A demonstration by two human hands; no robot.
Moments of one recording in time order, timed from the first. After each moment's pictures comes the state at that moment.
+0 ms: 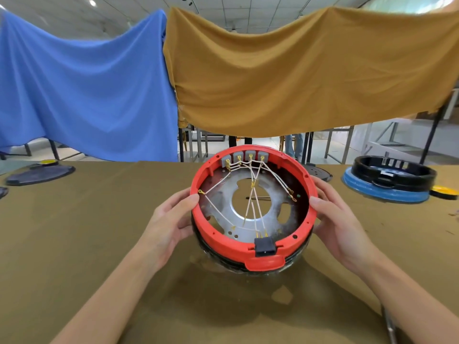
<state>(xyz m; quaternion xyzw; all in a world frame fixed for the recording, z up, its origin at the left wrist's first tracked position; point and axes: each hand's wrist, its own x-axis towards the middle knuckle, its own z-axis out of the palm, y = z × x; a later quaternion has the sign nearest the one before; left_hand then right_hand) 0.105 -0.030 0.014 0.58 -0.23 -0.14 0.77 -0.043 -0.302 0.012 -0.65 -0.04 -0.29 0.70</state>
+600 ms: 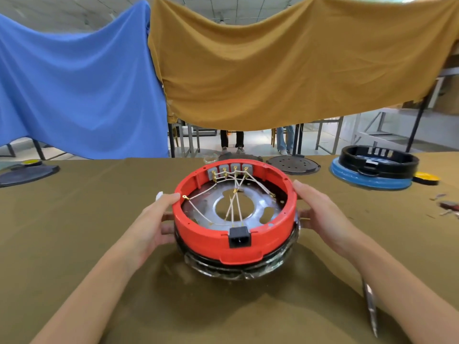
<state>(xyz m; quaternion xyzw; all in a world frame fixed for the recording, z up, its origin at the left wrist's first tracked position) 0.117 -0.029 0.008 0.67 -0.16 -0.18 0.70 -0.044 -0.311 0.015 -0.75 0.08 -0.20 0.62</state>
